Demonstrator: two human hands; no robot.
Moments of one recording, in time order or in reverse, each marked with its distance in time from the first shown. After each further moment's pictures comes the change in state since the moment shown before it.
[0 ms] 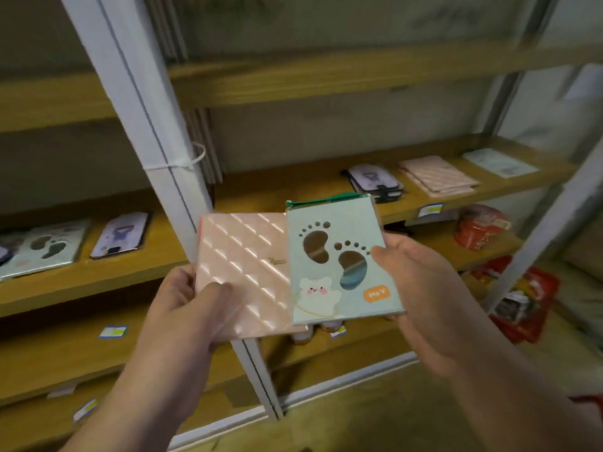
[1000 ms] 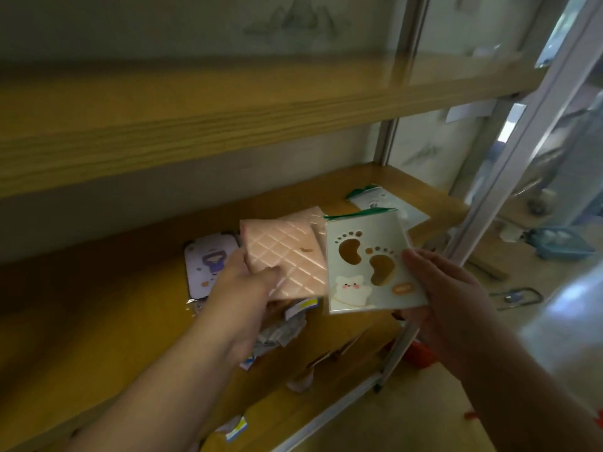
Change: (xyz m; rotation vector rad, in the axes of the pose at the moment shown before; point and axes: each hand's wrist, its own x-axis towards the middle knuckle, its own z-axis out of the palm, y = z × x) left_hand 0.238 -0.081 0.363 0.038 -0.323 -0.245; right_hand 0.199 -0.025 -0.283 0.264 0.381 0.061
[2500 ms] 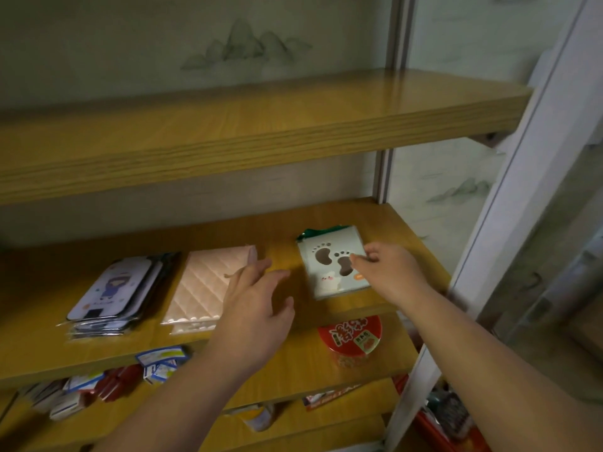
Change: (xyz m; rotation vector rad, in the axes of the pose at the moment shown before) left_hand 0.060 -0.034 0.222 1.219 0.393 0.492; right_hand 0.288 -0.064 -0.108 -1.073 -0.359 -0.328
